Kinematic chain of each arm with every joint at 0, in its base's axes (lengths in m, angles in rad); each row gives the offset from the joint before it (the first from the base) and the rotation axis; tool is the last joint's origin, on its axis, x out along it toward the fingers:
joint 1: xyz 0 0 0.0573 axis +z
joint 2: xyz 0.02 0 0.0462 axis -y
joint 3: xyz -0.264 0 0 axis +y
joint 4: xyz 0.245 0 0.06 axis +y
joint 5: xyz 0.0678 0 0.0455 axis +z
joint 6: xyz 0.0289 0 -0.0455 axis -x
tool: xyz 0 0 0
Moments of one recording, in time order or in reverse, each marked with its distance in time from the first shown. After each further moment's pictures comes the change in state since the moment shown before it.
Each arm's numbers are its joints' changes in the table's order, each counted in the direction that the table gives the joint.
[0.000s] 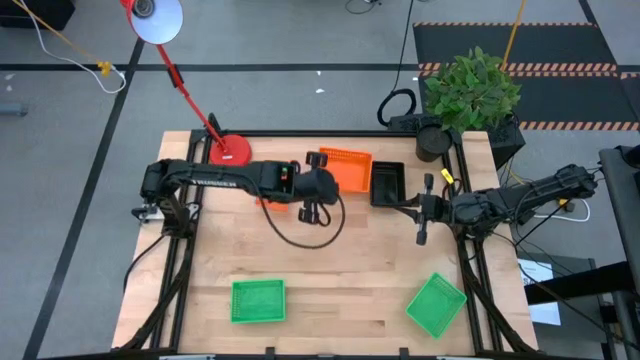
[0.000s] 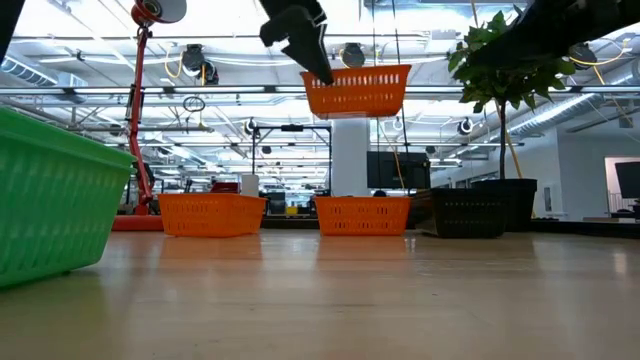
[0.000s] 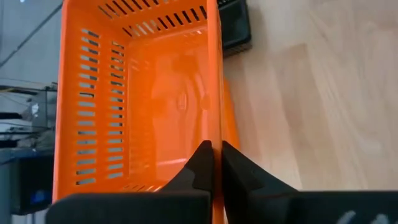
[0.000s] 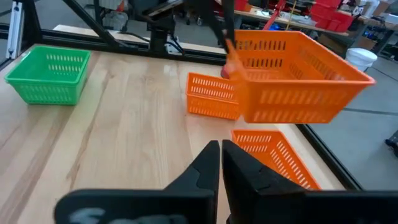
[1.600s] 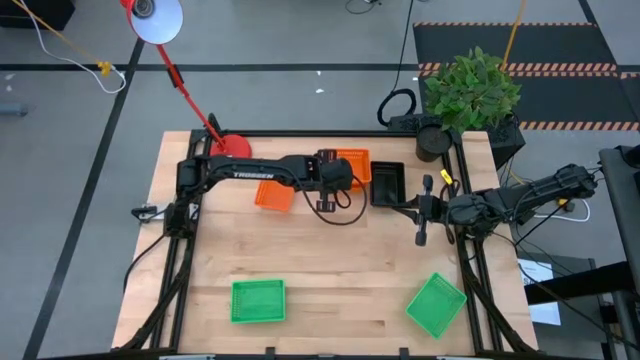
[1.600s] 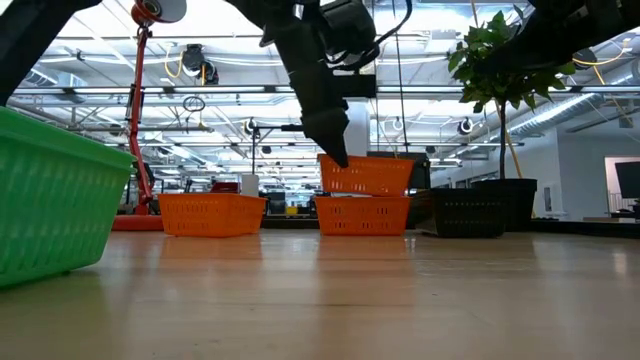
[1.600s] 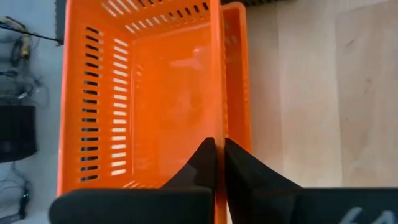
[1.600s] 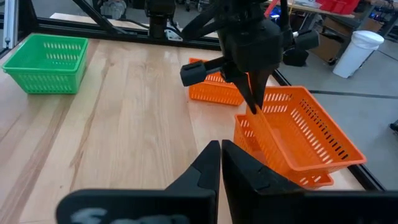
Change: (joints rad) left arm 0.156 -0.245 0.001 -0.132 -0.090 0.083; right arm 0.000 -0.010 0.000 0.051 0.004 -0.056
